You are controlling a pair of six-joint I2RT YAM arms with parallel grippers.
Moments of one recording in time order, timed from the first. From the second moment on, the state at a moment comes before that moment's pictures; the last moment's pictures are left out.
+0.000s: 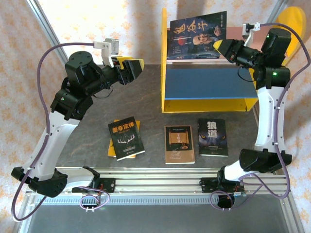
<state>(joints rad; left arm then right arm) -0.42 1.26 1.71 -0.51 0.34 -0.44 -0.12 1.50 1.97 -0.70 -0.95 0.59</state>
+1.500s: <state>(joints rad) -0.43 1.26 1.72 -0.52 0.34 -0.44 -0.09 1.68 2.17 -0.85 -0.88 0.50</state>
